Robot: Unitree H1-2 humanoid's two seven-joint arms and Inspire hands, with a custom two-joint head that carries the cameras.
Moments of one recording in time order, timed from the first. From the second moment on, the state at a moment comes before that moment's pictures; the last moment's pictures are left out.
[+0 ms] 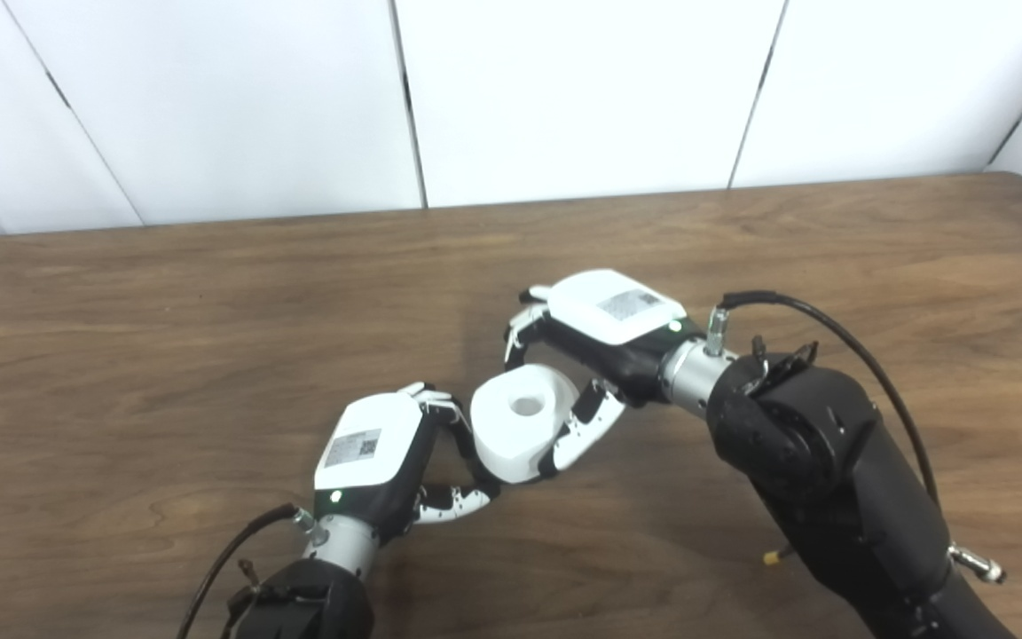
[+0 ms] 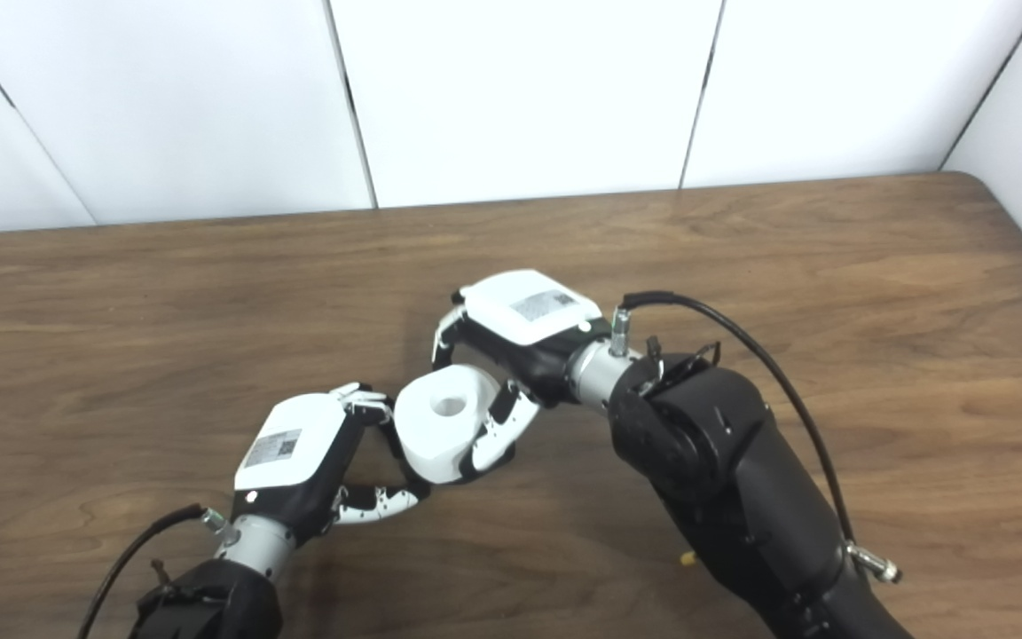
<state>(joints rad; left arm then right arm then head) 0.05 0.14 -0.38 -0.40 1.11 0.31 -0.37 -0.39 -0.26 0.42 -0.52 -1.00 0.30 0.91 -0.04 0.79</state>
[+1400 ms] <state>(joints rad) 0.03 0.16 -0.38 -0.40 1.10 0.30 -0.37 -0.39 -0.25 0.34 -0.53 -1.00 0.31 0.89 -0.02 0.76</state>
